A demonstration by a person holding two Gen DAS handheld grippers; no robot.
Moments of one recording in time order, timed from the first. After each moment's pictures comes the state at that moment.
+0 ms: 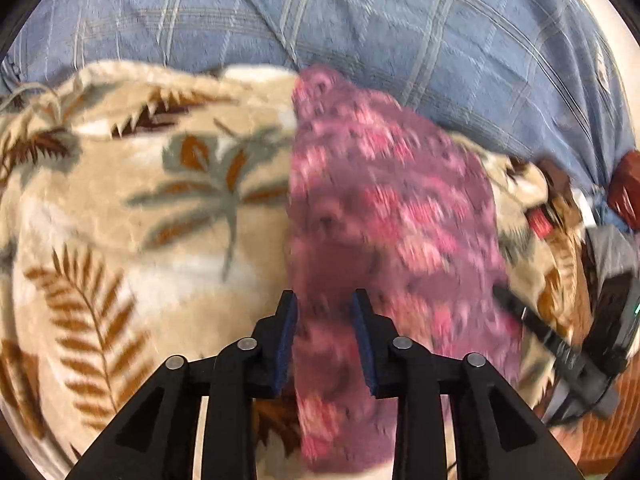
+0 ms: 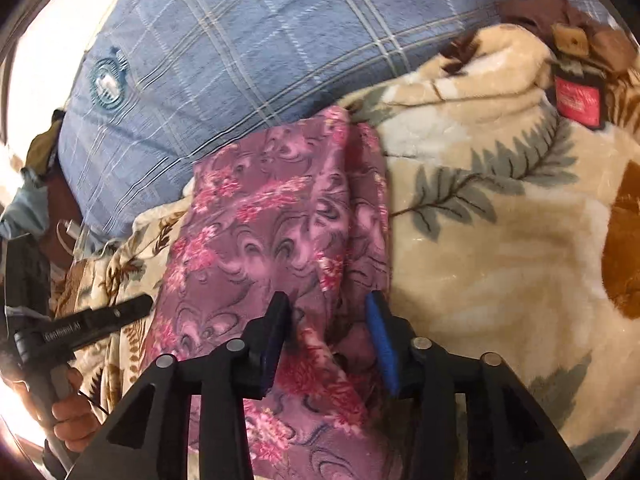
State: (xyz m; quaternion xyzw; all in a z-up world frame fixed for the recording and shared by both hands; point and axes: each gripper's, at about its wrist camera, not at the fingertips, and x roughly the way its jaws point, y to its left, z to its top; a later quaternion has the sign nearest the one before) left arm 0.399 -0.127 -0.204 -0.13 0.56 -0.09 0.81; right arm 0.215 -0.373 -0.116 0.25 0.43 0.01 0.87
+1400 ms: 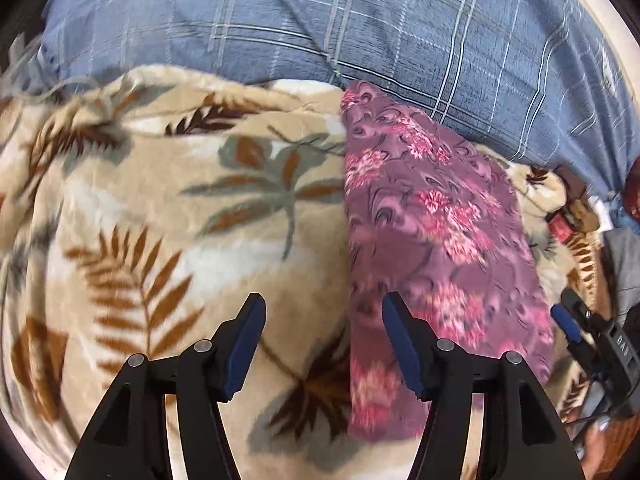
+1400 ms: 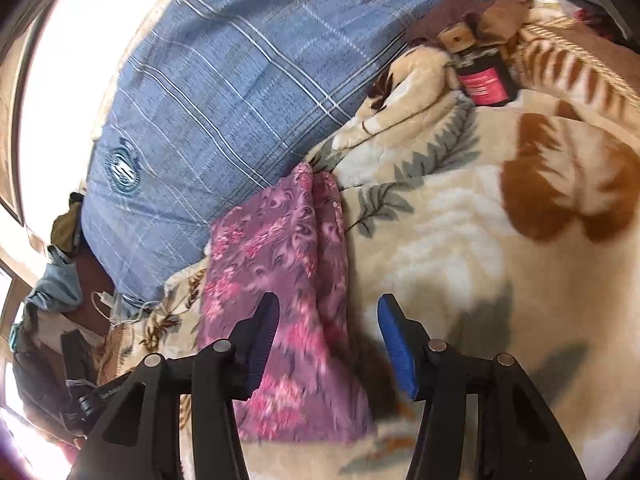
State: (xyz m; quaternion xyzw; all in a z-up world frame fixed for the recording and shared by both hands) left arm 0.374 -0.112 -0.188 -0.10 0.53 -0.02 0.84; right arm 0.149 -0.409 -0.103 0.36 0.34 -0.03 0.87
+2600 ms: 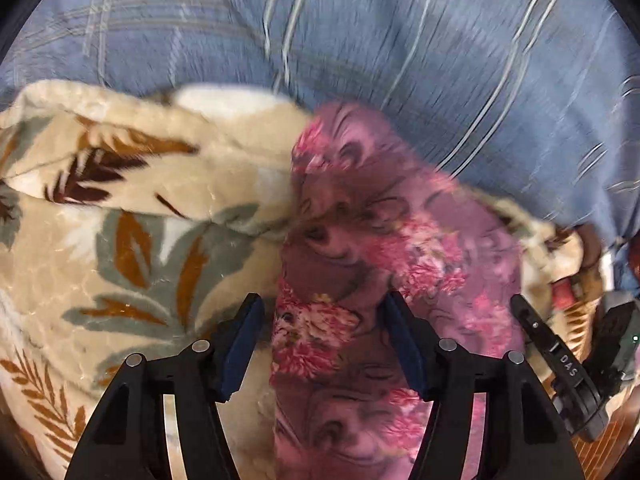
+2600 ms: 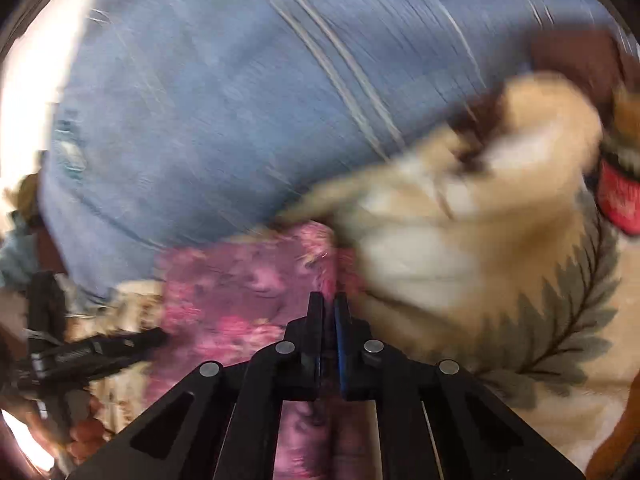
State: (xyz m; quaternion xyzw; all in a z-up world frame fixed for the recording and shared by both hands) left arm 0.542 -0.133 -0.252 -0.16 0.61 -0.05 0.78; right arm 0.307 -0.424 -0.123 0.27 0.42 -0.03 0.87
